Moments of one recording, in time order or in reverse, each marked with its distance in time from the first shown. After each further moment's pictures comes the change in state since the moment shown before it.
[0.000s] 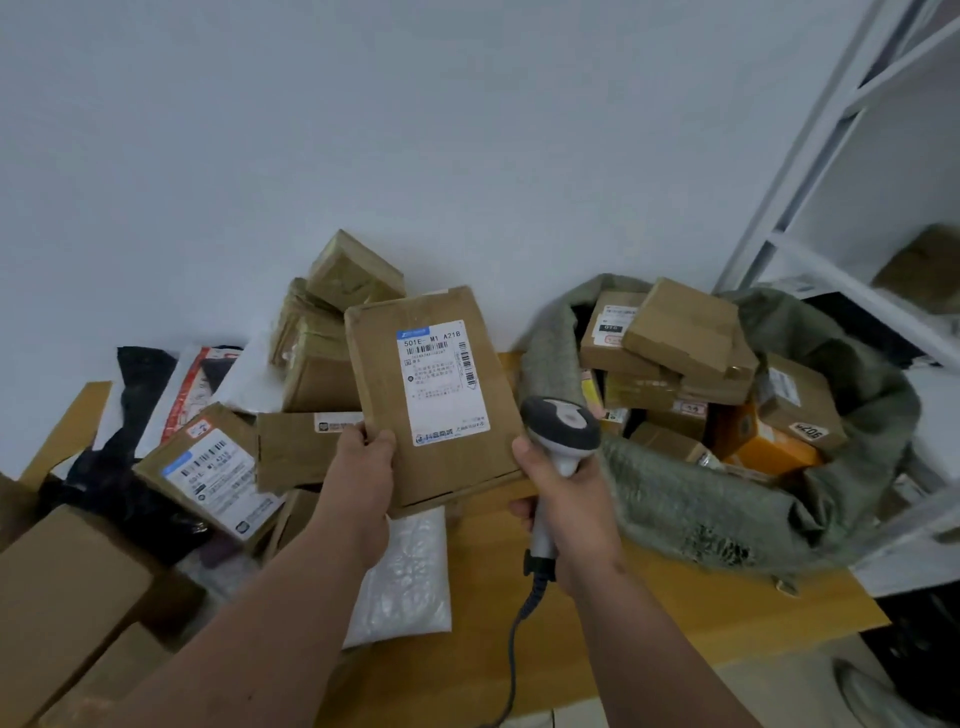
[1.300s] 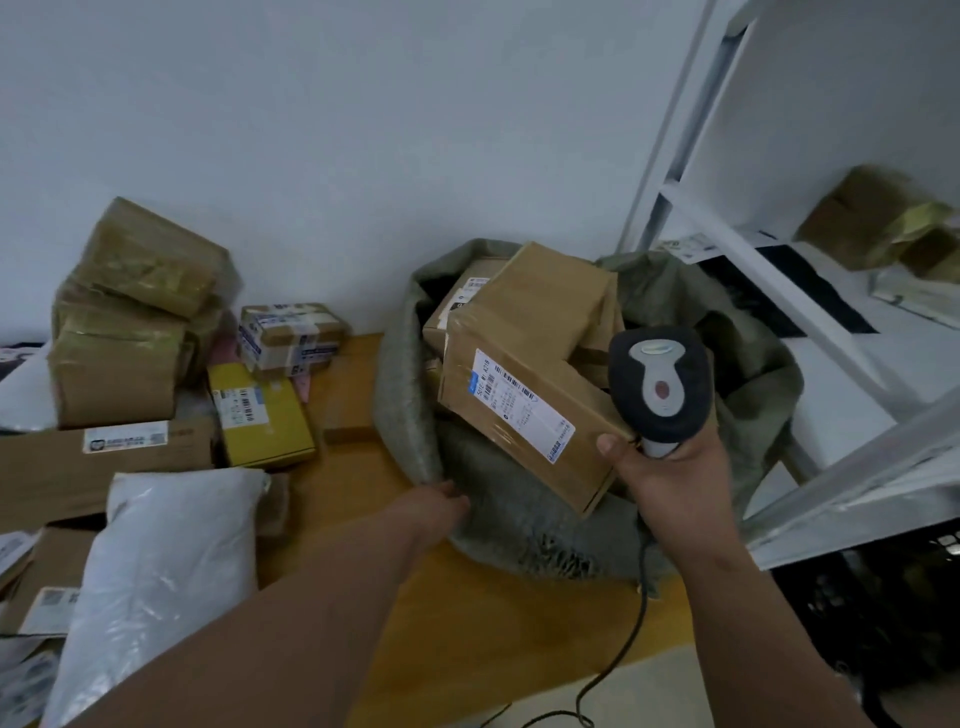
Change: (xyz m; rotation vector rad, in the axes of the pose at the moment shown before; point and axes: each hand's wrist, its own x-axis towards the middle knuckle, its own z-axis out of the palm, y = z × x) left_hand -0.001 -0.093 0.254 0.873 -0.421 -0.213; right_hand 0.123 -0.063 -0.267 -0.351 0.161 -0.372
